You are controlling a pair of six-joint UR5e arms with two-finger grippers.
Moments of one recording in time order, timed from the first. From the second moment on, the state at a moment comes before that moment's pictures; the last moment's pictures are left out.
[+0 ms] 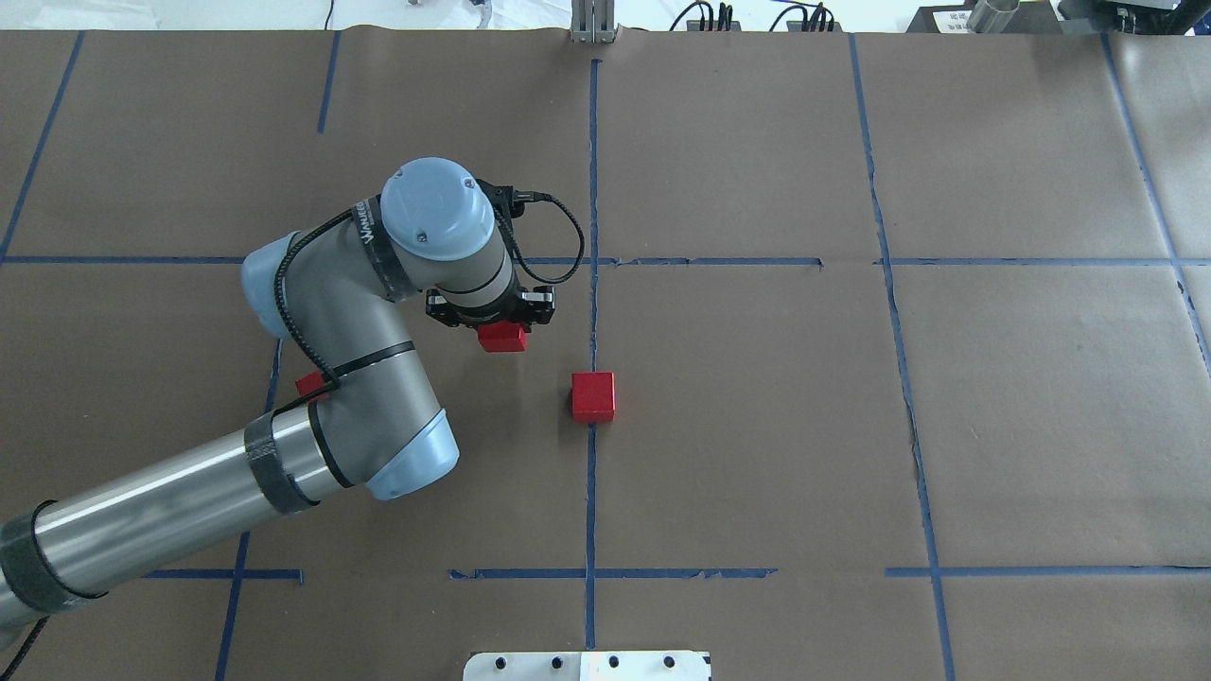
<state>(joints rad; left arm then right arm) -0.58 -2.35 -1.45 -1.69 -1.89 -1.21 1.49 -1.87 1.88 -1.53 2.34 -0.09</state>
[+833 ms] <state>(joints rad) -0.53 -2.53 -1.25 -1.69 -1.88 -1.23 1.49 -1.86 1.88 -1.53 2.34 -0.09</state>
